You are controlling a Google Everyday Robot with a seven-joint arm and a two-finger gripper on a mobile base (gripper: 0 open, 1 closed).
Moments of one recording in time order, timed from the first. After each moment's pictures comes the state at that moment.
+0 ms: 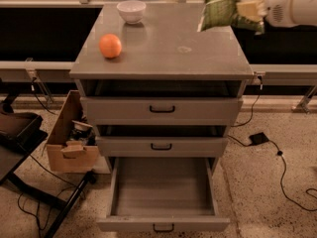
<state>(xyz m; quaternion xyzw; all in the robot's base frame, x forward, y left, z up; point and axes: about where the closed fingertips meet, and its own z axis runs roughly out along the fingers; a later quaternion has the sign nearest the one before) 0.709 -0.236 1.028 -0.31 0.74 0.04 0.59</state>
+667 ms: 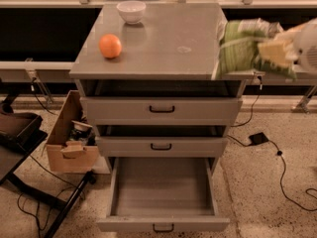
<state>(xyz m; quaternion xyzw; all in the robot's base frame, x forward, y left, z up) 0.536 -0.240 1.010 -0.29 0.81 -0.02 0.52</state>
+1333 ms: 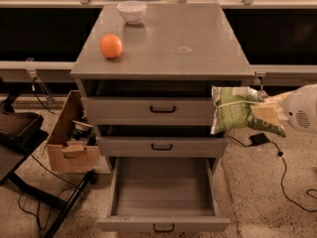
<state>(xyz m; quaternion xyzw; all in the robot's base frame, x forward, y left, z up) 0.504 -0.258 0.864 -0.29 0.86 0.07 0.42</state>
